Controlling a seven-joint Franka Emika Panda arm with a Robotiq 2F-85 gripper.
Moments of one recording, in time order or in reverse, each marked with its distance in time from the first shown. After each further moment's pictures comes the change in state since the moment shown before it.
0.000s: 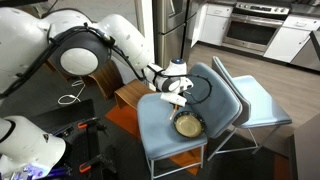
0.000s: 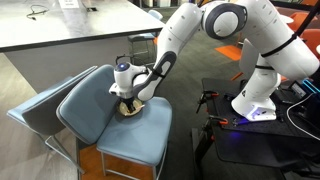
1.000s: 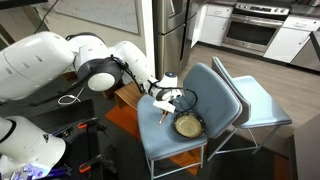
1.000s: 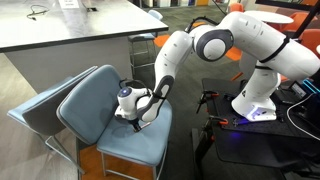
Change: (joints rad) arm 0.050 0.241 0.041 0.132 0.003 0.002 0.028
